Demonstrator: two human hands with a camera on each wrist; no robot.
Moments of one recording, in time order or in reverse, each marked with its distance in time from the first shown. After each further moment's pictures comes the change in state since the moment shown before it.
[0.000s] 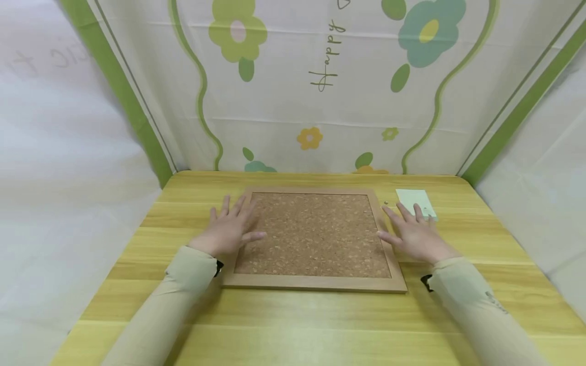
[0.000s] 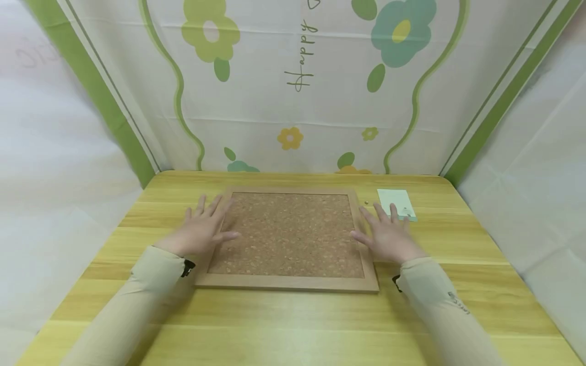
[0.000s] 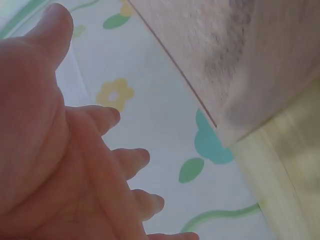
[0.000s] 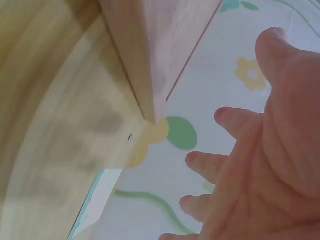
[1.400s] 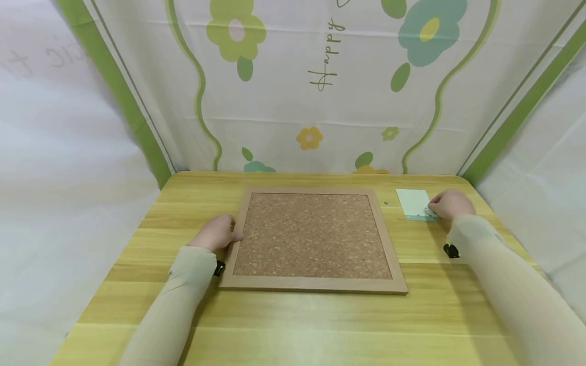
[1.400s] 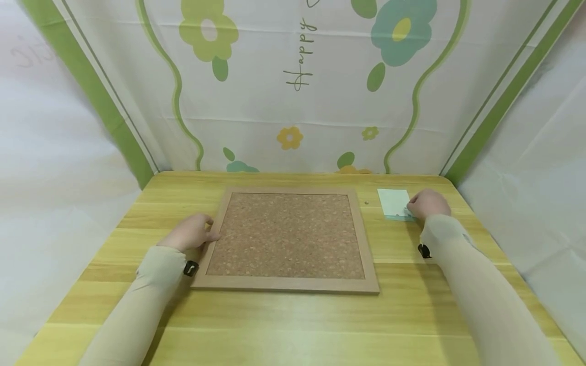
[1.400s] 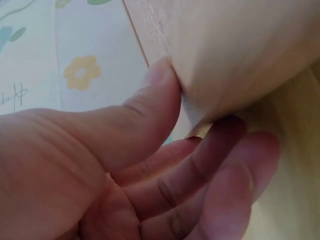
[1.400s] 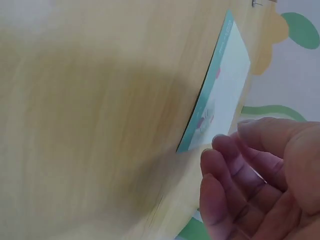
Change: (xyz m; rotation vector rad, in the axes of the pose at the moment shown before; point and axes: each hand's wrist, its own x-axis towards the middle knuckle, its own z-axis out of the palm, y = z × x) left_hand 0.011 -0.031 0.011 -0.262 -0.067 -0.277; right_hand 0.048 0.132 -0.029 0.186 -0.019 0.320
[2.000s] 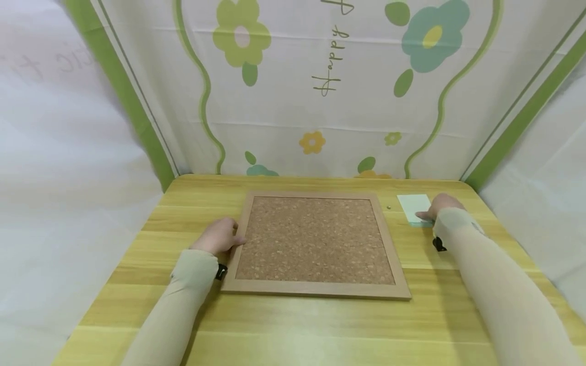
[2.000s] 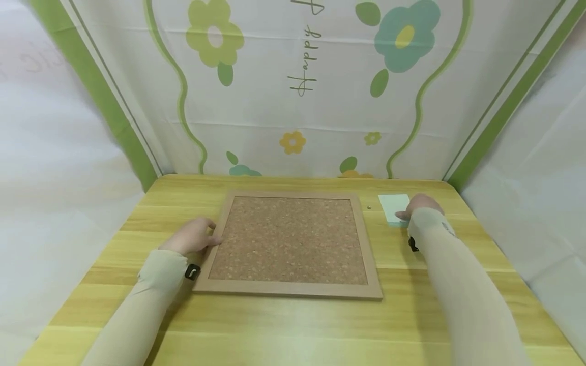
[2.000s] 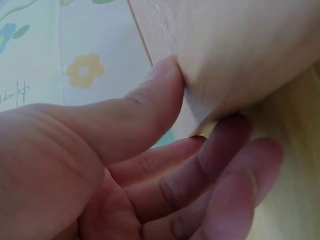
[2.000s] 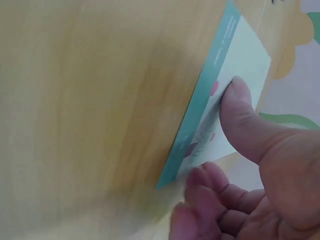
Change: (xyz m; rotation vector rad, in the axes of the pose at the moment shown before) left_hand -0.005 0.000 -0.001 -0.024 -0.007 -0.003; right_hand 0.024 -0.012 0.005 -0.057 -0.223 0.204
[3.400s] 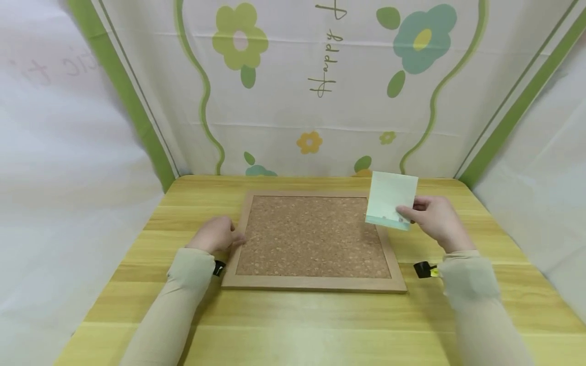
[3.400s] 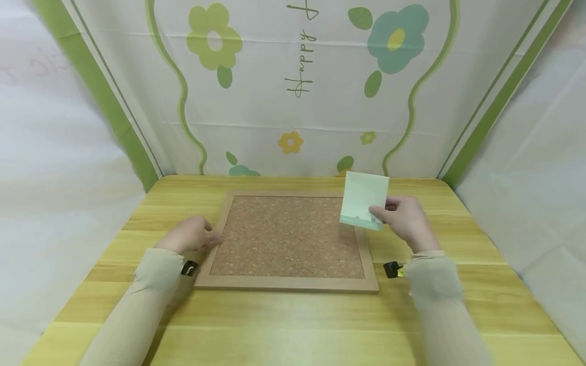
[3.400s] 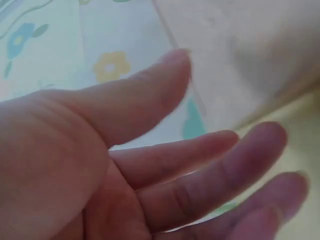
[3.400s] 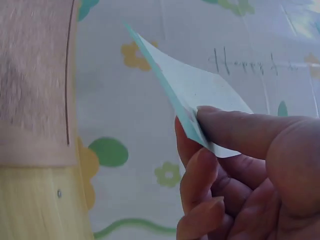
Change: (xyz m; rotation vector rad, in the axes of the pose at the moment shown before) left_hand -0.023 0.013 -0.012 -0.029 -0.013 -0.019; right_hand -0.141 -0.073 0.013 0.419 0.304 -0.342
